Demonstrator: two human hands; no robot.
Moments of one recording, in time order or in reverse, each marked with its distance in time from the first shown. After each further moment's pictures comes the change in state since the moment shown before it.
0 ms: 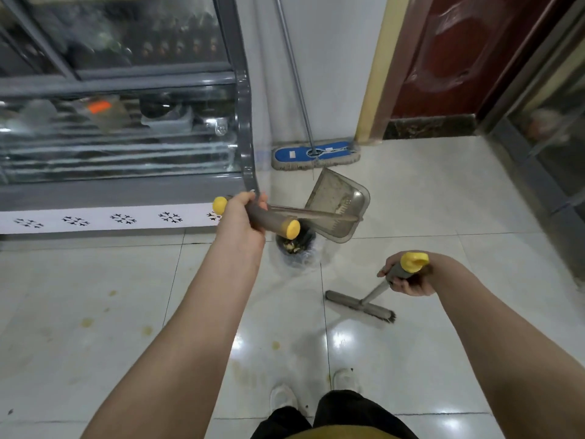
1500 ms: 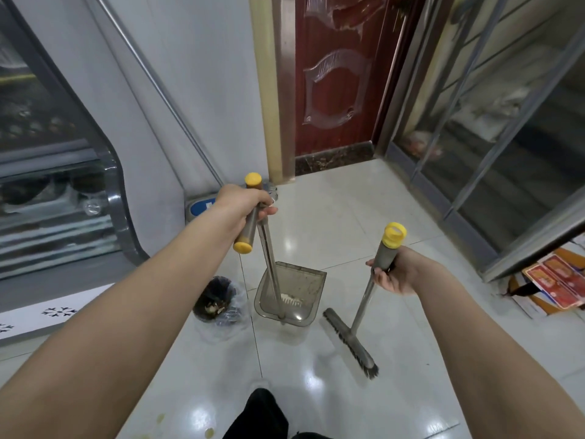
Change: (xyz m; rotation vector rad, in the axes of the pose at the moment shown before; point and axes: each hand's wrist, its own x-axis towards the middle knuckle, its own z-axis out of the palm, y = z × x) left_hand -0.004 -0.168 0.264 1.015 -0.433 0.185; right_hand -0.059 0.007 -0.250 0.645 0.073 -0.306
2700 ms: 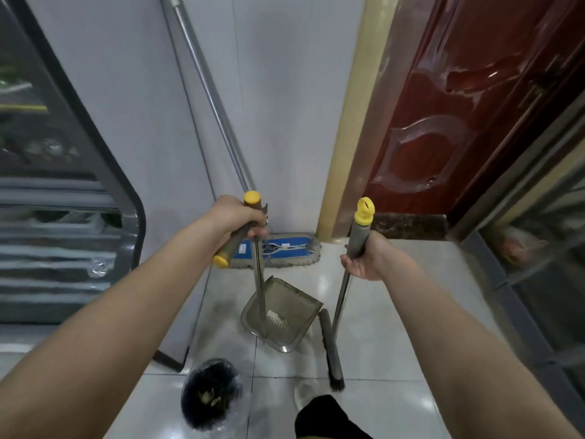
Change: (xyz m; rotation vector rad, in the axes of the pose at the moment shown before) left_hand 0.328 0.154 -0.103 0.050 0.111 -0.014; right_hand 0.196 -0.363 0.281 -0.217 -0.069 -0.138
